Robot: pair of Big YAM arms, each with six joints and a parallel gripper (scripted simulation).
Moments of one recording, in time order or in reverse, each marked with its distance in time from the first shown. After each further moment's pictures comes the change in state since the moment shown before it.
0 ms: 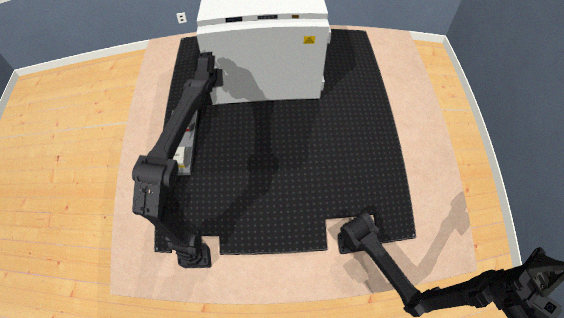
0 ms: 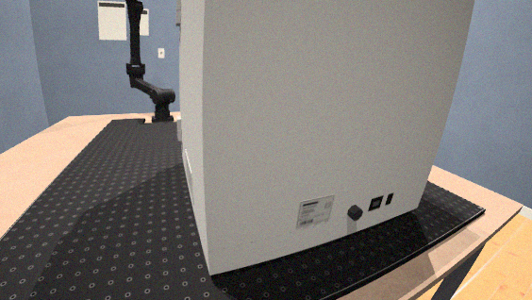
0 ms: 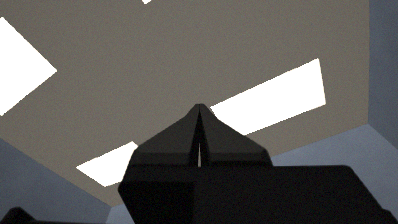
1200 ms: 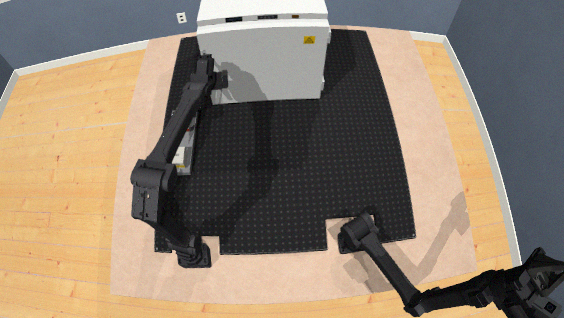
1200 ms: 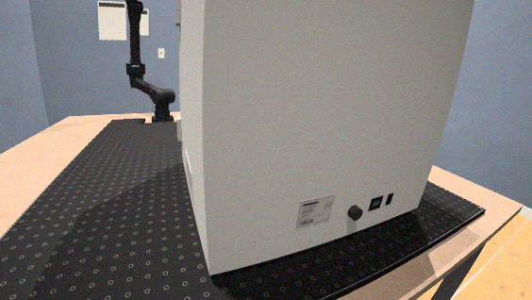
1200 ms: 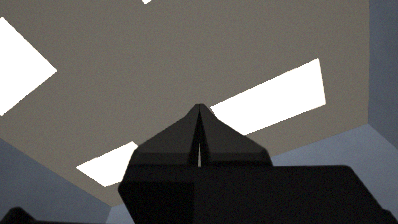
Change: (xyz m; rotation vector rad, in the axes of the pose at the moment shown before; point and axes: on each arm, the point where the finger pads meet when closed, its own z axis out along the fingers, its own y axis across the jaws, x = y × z) left arm 0.008 0.002 -0.011 -0.004 0.002 0.005; right arm 0.000 0.000 0.000 0.000 0.000 0.000
